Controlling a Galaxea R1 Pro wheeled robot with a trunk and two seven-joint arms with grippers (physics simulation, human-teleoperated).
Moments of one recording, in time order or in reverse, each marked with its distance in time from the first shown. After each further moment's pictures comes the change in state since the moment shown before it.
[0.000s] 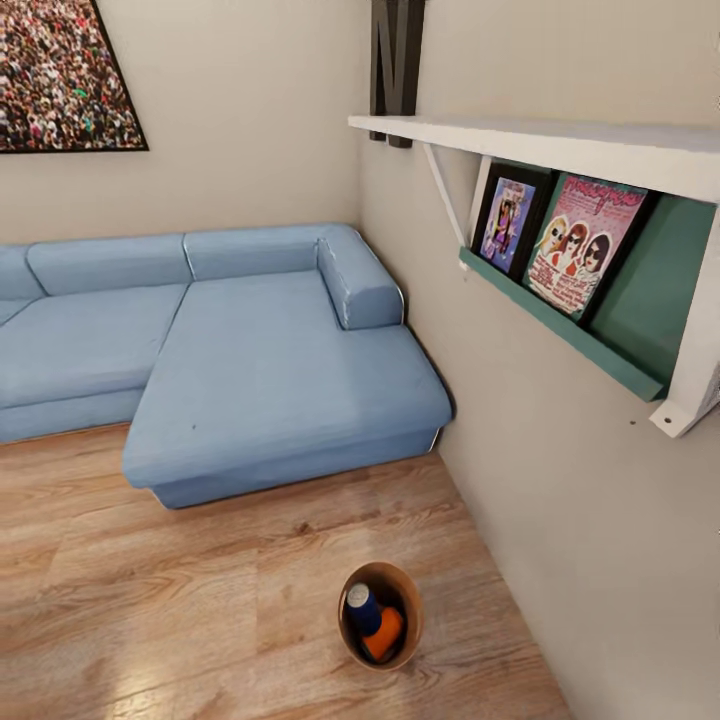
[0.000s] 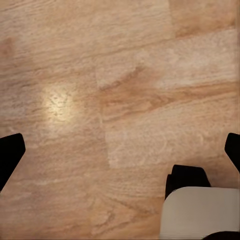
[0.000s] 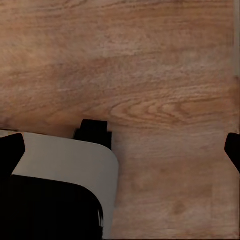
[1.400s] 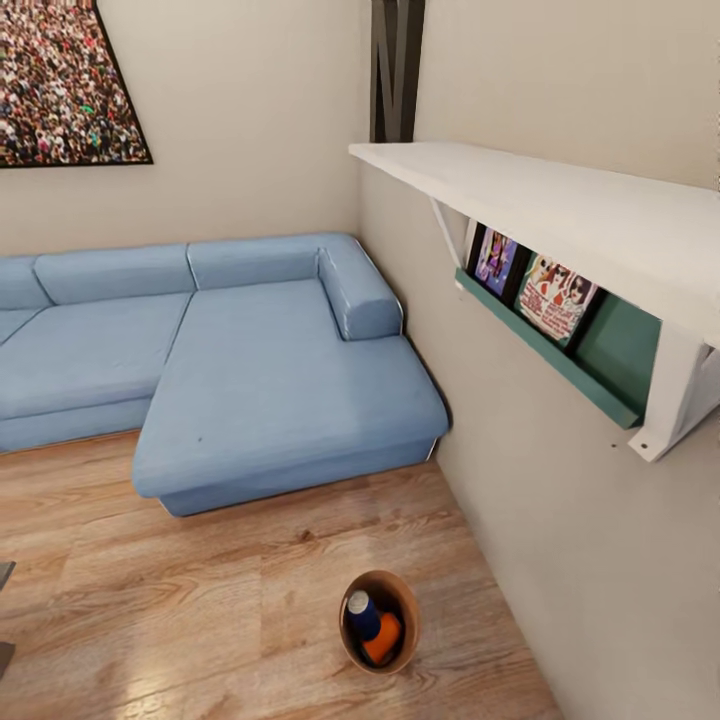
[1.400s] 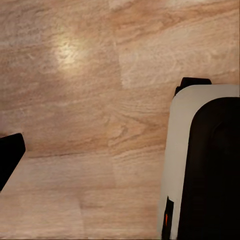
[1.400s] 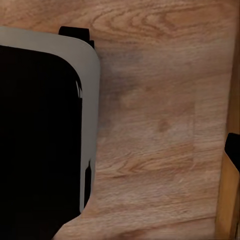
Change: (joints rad) left arm 0.076 -0.018 0.003 0.117 0.004 0.030 -0.005; right arm 0.000 -0.011 -0.006 0.312 -0.008 -0.111 0.000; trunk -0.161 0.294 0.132
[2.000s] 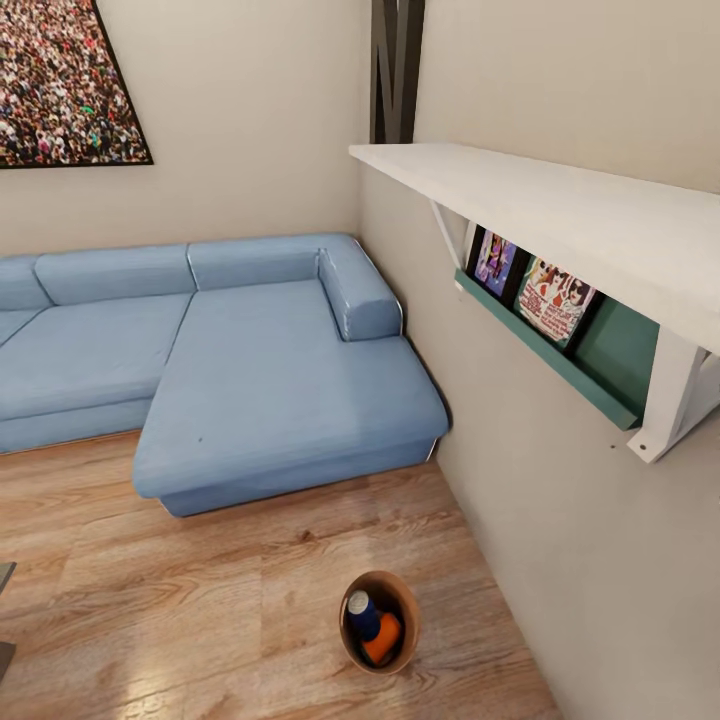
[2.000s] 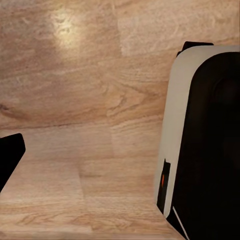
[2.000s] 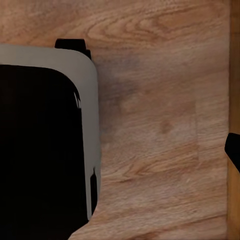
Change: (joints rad) left arm 0.041 -0.011 0.009 -0.003 0.006 0.057 0.005; right arm 0.000 0.006 -0.082 -0.013 0.003 0.000 -0.001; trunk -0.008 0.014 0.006
